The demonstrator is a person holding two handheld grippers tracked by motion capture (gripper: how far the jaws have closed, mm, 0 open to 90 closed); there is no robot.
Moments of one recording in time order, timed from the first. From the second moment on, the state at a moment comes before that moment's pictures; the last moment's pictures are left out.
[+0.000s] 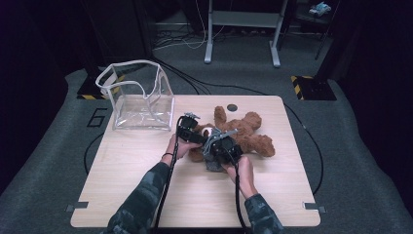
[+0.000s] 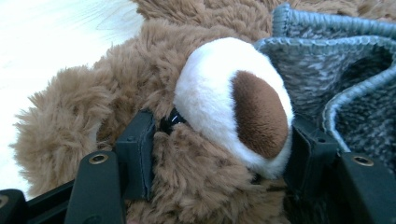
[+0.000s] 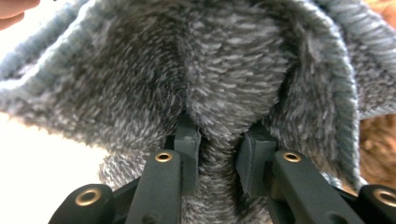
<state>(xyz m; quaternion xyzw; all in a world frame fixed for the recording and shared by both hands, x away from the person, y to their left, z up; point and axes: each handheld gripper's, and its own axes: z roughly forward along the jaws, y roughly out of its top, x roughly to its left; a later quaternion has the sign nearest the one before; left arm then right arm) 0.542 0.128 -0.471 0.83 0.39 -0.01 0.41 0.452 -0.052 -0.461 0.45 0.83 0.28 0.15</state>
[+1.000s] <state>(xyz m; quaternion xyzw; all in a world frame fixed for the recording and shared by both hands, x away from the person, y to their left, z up) 0.542 0.127 -0.470 0.82 0.39 -0.01 0.41 0.441 -0.026 -0.482 0.42 0.87 0.25 0.10</state>
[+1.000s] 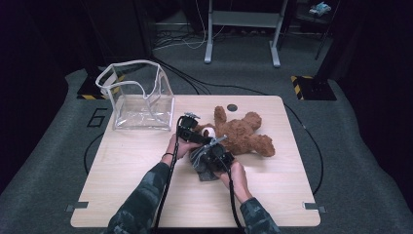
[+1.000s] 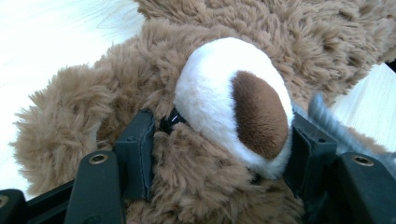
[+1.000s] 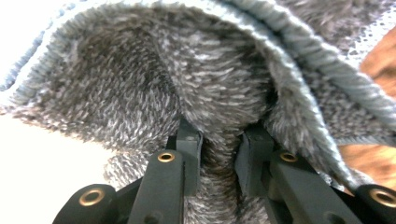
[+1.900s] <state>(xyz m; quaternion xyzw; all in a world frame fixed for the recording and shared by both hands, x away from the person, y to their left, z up) 0.542 0.128 -0.471 0.82 0.39 0.00 0.41 0.431 -0.056 -0.463 0.42 0.85 0.30 0.10</state>
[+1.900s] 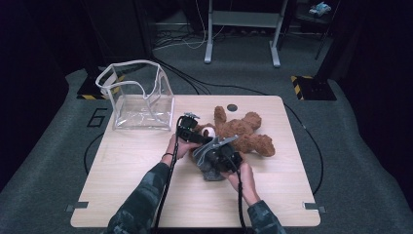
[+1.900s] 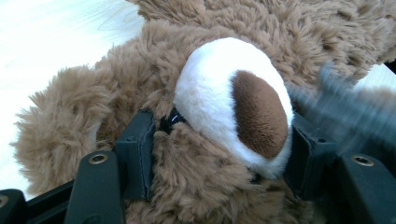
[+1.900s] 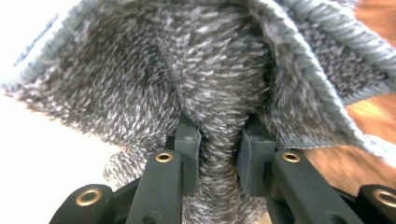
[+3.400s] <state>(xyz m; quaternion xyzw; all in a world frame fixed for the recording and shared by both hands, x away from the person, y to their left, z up) 0.547 0.131 -0.454 0.84 0.35 0.03 0.40 0.442 -0.233 -0.458 0.62 0.71 0.25 0.23</state>
